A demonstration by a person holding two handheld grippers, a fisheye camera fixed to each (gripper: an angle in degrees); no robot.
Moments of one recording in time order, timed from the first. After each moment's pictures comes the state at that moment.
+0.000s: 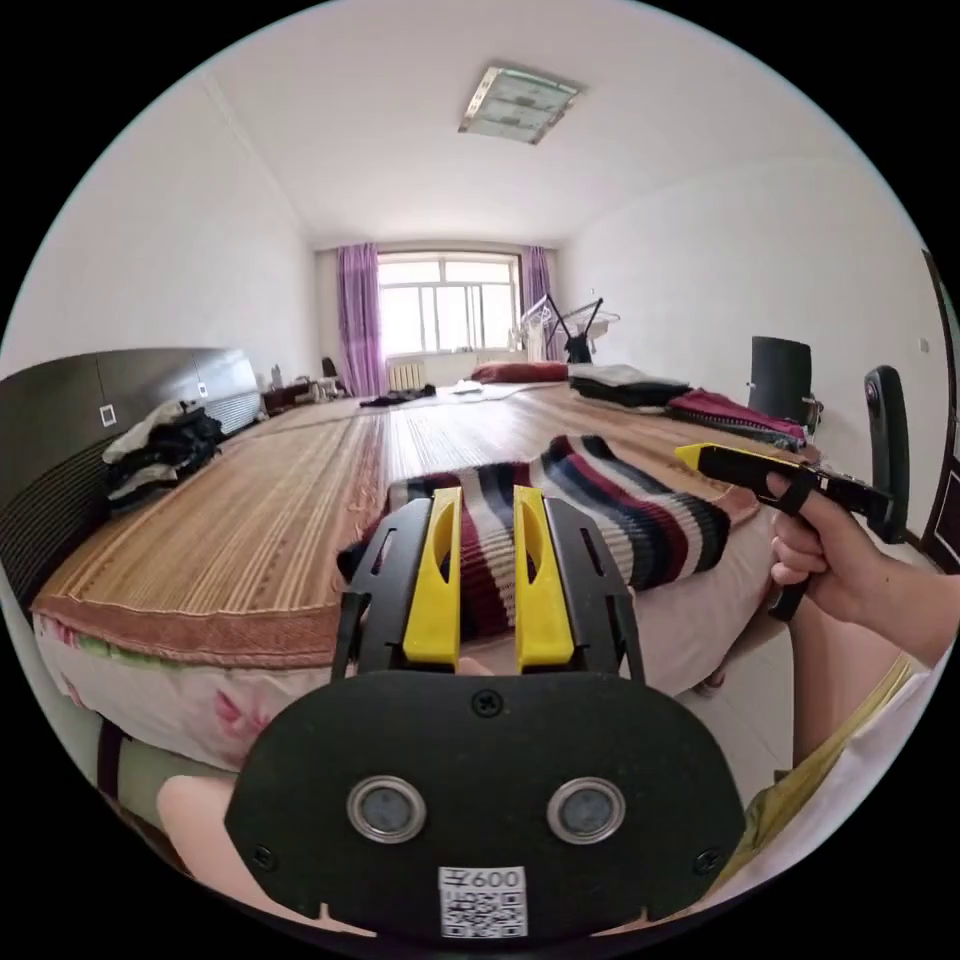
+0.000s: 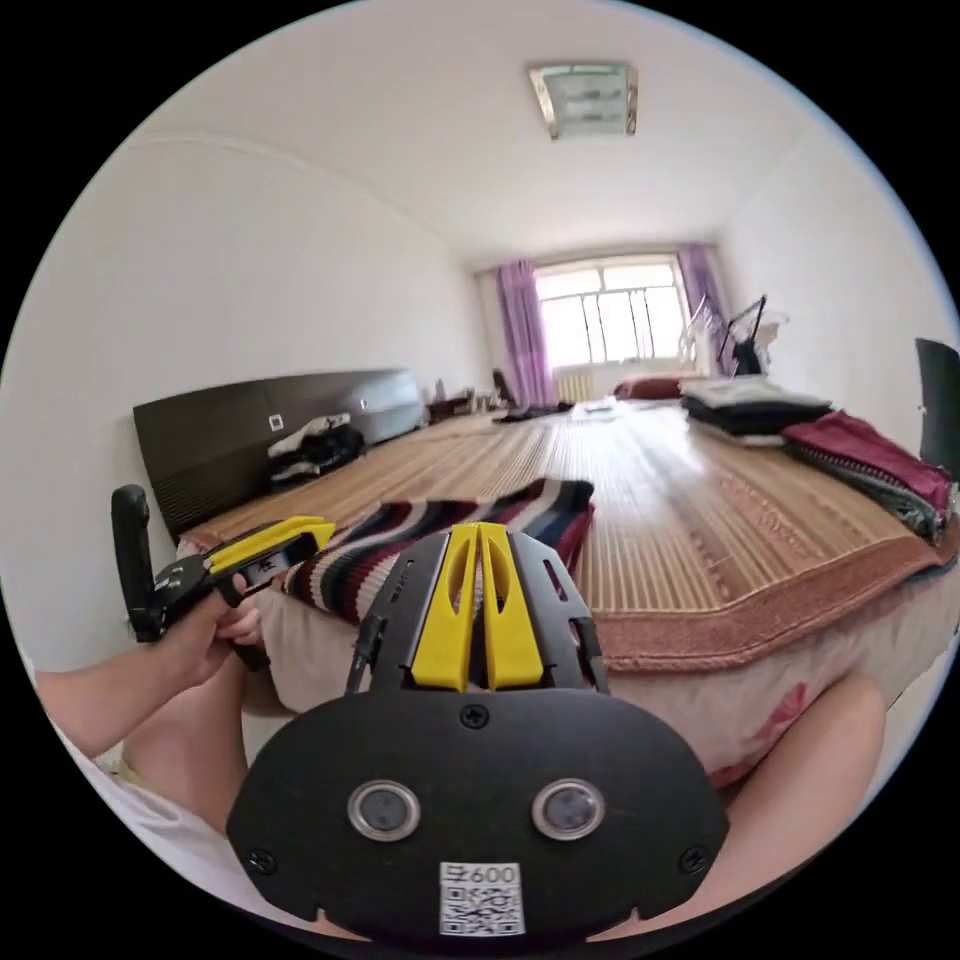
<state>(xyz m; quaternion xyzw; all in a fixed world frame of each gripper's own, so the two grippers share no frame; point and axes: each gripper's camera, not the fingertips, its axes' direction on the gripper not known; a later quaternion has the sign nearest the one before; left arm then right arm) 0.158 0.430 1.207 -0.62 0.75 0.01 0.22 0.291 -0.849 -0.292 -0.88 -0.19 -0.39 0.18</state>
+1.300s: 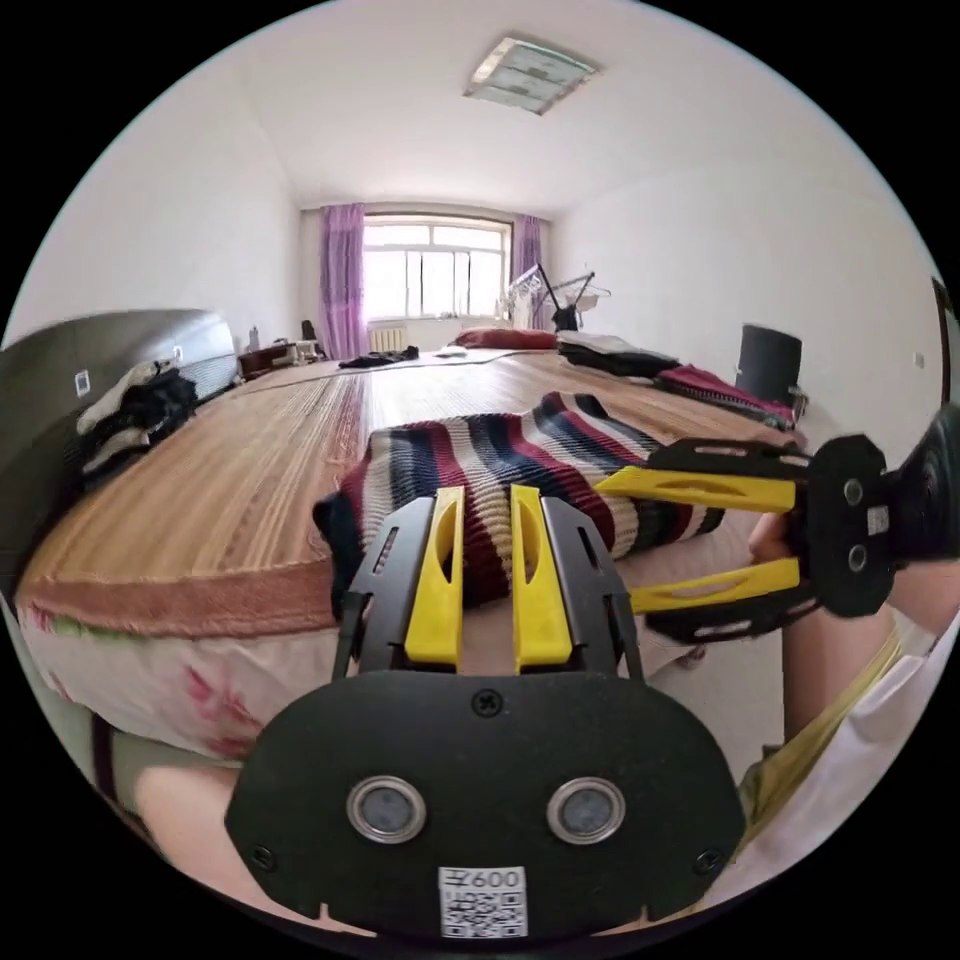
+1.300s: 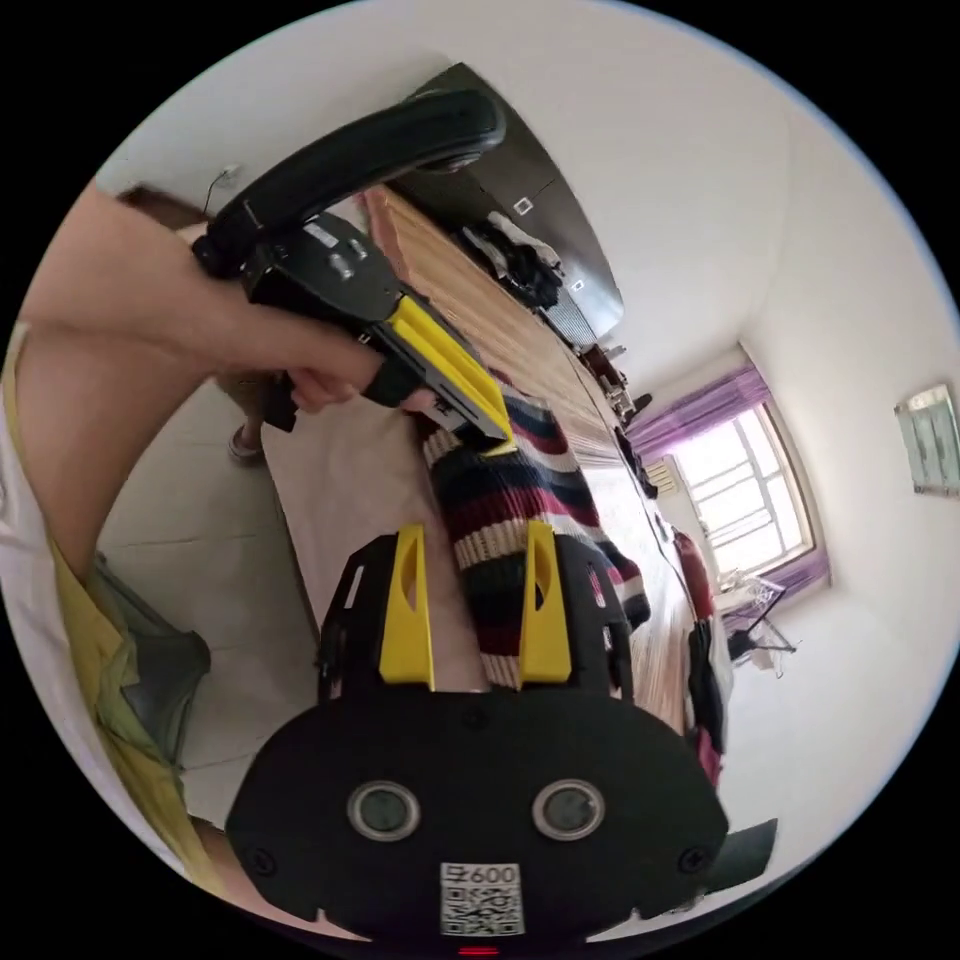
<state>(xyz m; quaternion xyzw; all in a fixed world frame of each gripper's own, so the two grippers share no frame) 0.227 0.484 1.208 -0.62 0.76 0.02 0.18 0.173 -0.814 -0.440 -0.67 -0.56 -0.46 -0.13</state>
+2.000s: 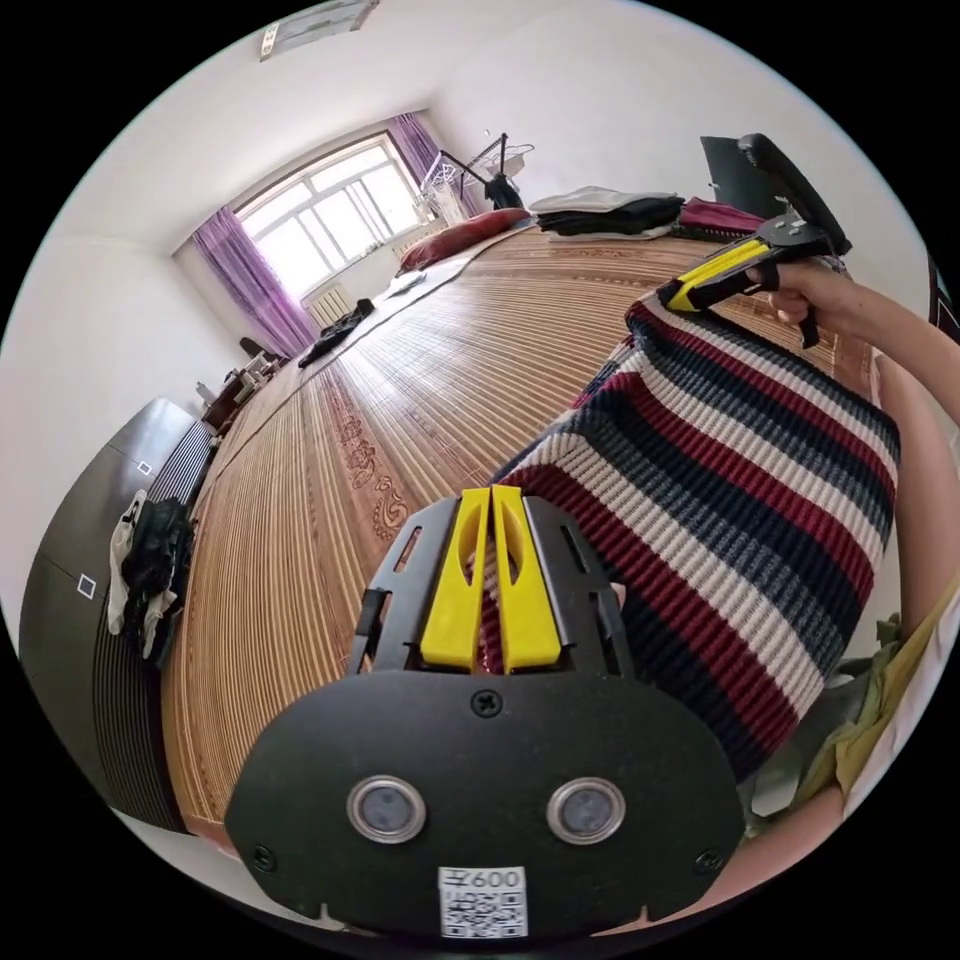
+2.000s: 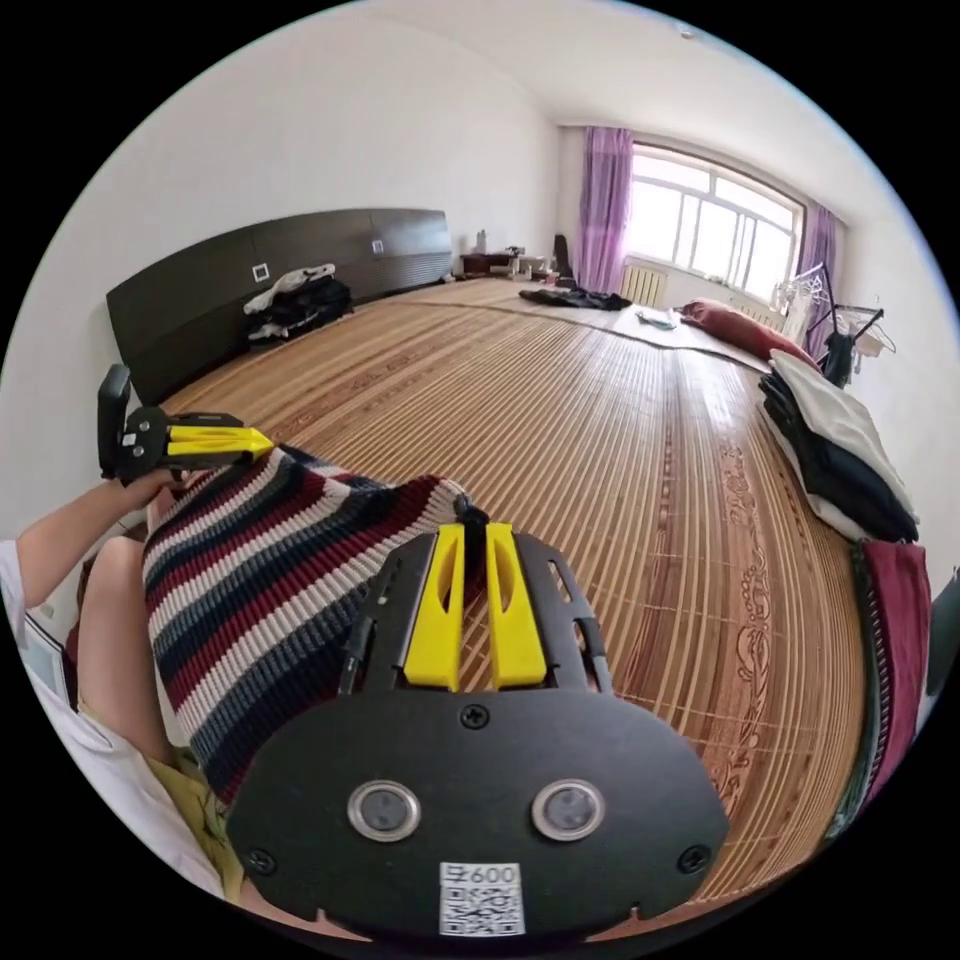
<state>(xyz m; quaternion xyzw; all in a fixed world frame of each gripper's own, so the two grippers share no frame) 0.444 0.505 1.125 -0.48 0.85 0.20 0.10 0.387 -0.474 -0.223 -0.88 -0.23 -0.41 -0.04</state>
